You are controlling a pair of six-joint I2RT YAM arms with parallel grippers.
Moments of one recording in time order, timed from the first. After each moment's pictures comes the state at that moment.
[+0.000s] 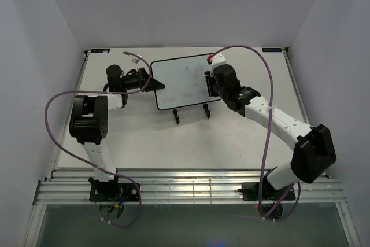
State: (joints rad) left arm -0.05 1.95 1.03 0.92 1.28 -0.79; right arm 0.66 1.49 1.19 -0.22 0.30 0.07
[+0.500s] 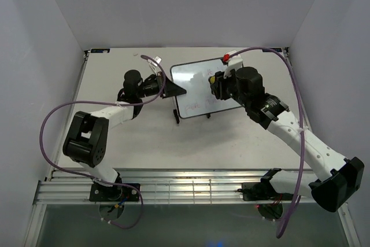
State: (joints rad) left arm -0.30 1.67 0.92 0.79 0.97 -0.99; right arm 0.66 1.18 1.14 -0.30 0.11 0.09
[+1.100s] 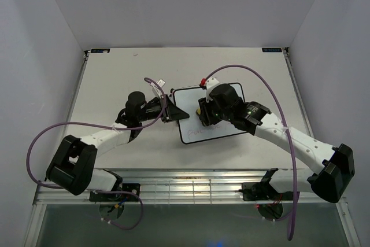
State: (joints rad) left arm -0.48 1.38 0.61 0.64 0.80 -1.03; right arm 0.85 1.25 1.10 -0.53 0.06 0.21
